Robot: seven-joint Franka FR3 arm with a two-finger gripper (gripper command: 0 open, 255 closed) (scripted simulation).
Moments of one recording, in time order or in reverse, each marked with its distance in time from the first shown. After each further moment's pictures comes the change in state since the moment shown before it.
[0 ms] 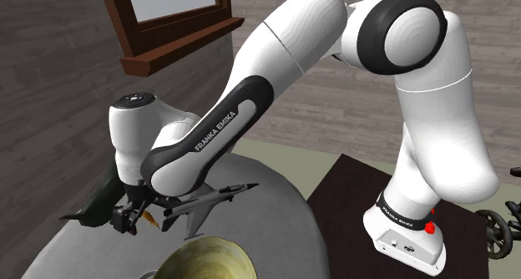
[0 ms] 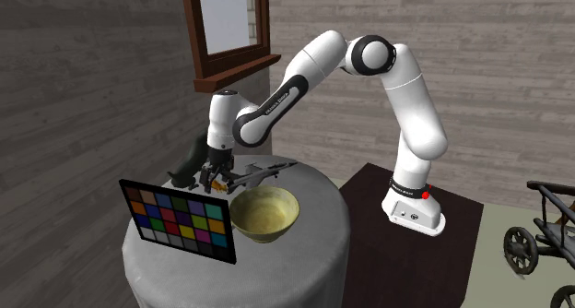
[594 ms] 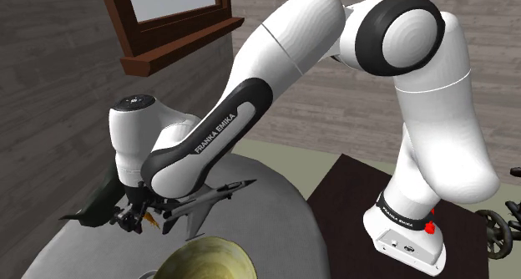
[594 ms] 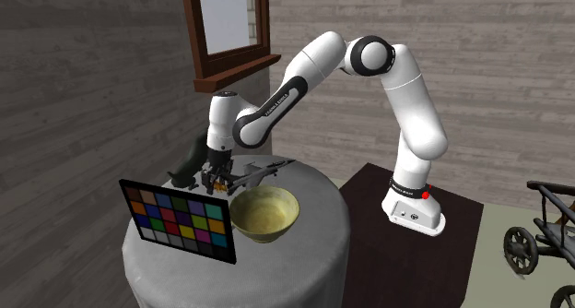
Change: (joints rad) arm 0.004 0.009 -0.002 0.003 -0.004 0.006 0.003
